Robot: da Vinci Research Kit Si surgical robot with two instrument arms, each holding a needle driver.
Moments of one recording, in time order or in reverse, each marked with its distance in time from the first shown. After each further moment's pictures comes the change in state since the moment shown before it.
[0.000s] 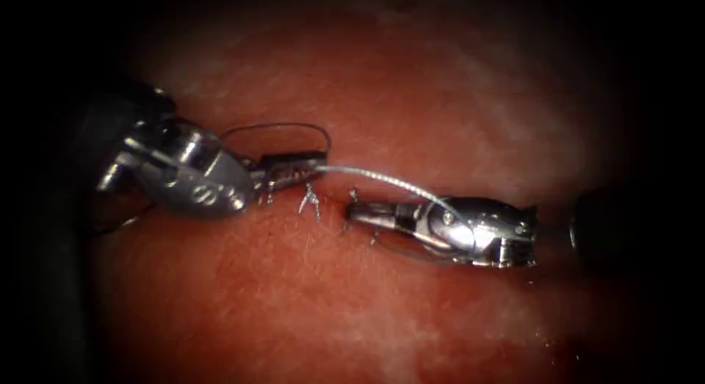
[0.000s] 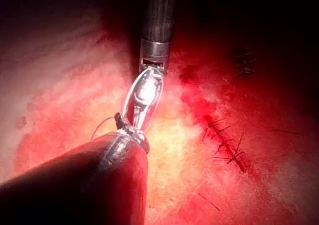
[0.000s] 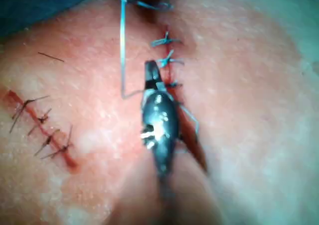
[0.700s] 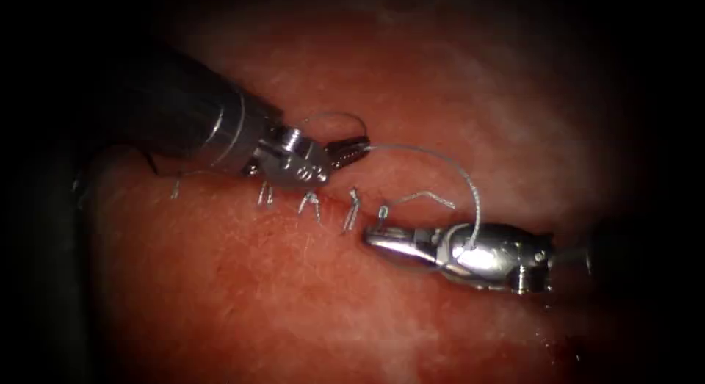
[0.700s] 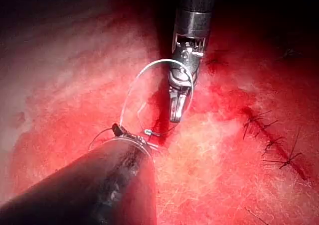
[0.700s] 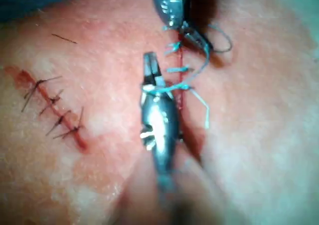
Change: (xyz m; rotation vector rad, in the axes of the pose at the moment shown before) right arm 0.000 -0.001 -0.002 -0.038 0.164 0.043; left arm -0.008 0.008 0.013 -0.003 -0.159 0.007
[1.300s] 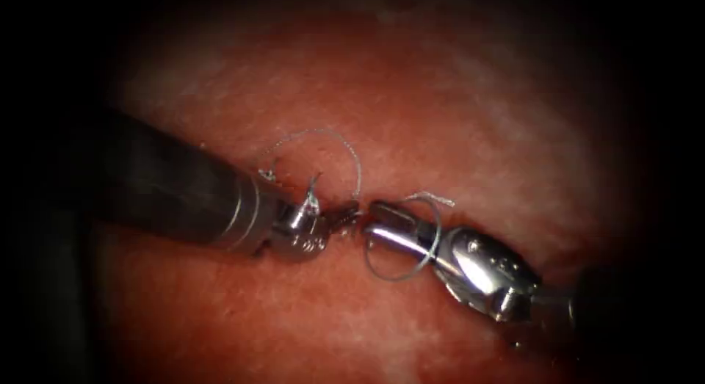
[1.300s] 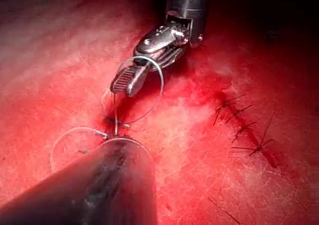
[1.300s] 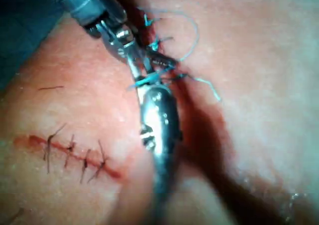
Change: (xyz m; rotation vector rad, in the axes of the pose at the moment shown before) right arm 0.000 0.000 -0.001 -0.251 0.143 0.277; left arm 0.000 0.009 -0.003 -0.032 -0.082 0.072
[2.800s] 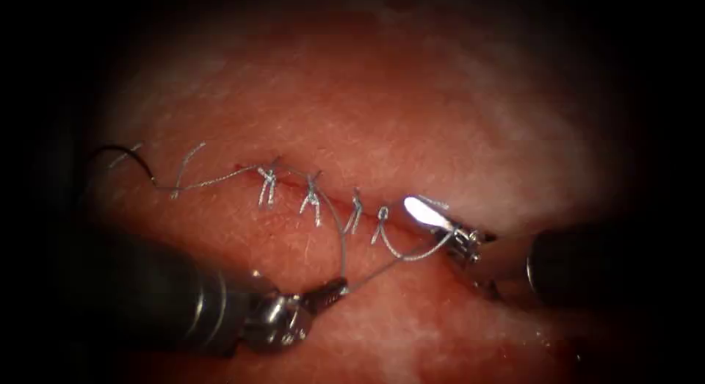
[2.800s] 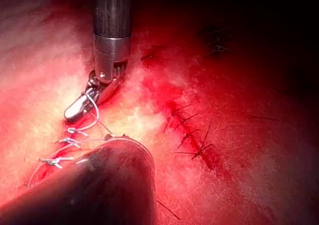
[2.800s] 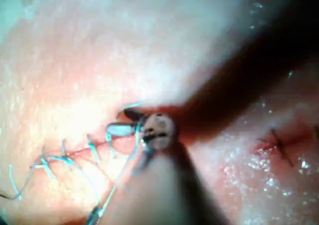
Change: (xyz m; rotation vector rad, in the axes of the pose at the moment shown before) right arm -0.013 0.007 -0.005 -0.432 0.194 1.106; left arm 0.005 0.001 -0.009 -0.019 0.015 0.034
